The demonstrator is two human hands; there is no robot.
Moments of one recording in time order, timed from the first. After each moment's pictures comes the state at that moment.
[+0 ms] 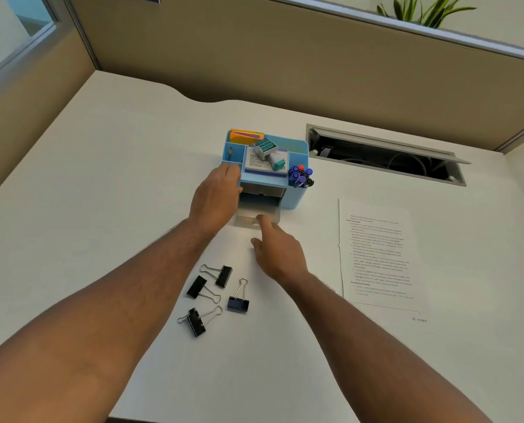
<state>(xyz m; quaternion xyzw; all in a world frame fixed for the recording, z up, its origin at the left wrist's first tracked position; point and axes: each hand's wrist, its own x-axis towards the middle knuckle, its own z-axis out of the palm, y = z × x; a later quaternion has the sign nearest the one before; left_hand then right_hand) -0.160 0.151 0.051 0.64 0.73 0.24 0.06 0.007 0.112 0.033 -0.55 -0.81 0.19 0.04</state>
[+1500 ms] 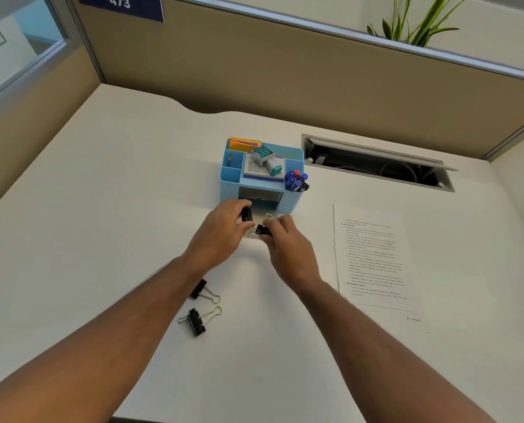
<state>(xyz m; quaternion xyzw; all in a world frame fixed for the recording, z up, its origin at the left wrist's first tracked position) -0.141 0.084 0.047 0.65 0.66 0.31 0.19 0.033 0.102 0.047 -0.48 -0.85 0.12 0.17</state>
